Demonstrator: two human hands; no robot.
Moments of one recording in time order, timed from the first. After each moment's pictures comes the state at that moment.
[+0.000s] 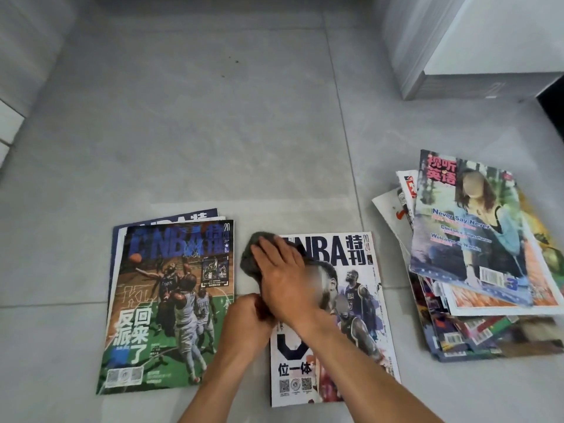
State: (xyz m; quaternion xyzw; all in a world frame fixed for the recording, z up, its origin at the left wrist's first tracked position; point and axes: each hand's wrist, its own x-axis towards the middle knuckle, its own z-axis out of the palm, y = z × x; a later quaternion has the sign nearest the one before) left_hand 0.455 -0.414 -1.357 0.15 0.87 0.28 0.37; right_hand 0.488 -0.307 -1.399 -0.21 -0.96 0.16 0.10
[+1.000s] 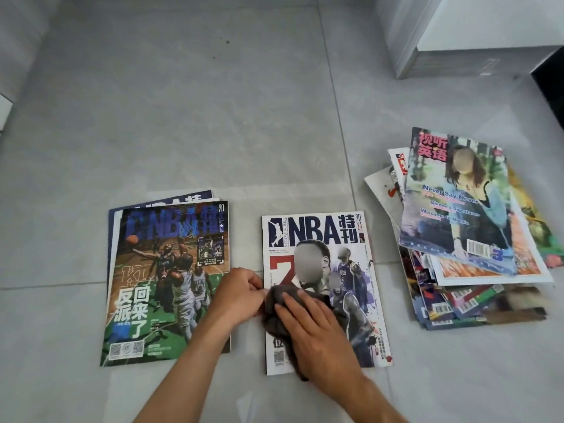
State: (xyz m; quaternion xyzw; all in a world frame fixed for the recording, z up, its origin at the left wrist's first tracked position) left_hand 0.437 -0.414 -1.355 0.11 0.85 0.26 0.45; right_hand 0.635 -0.354 -1.403 -0.11 -0.98 0.15 0.07
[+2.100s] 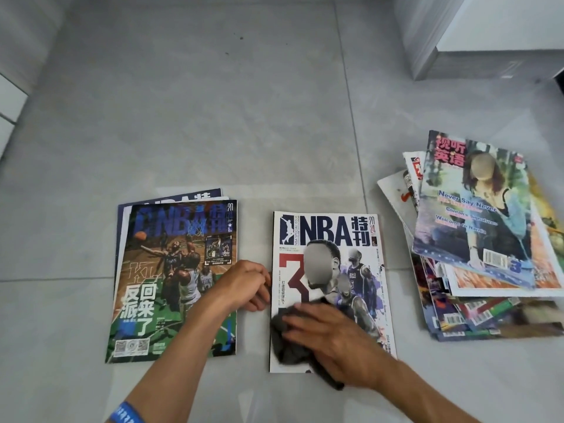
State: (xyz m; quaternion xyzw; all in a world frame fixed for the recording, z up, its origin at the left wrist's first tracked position) left_hand 0.411 -0.406 -1.342 0.09 0.79 0.25 0.56; right_hand 0.637 -0.299 -1.397 0.06 -0.95 0.31 0.02
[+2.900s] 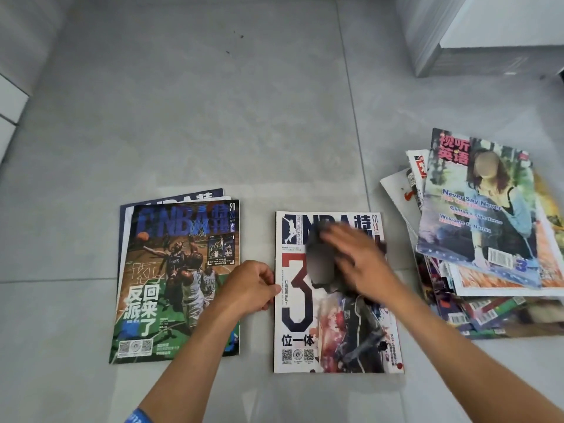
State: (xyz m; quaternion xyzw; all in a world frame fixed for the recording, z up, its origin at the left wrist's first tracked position) left_hand 0.420 -0.410 -1.360 0.14 0.82 0.24 0.50; right_hand 0.579 -0.205 -1.401 -0.16 -0.92 0.34 0.08
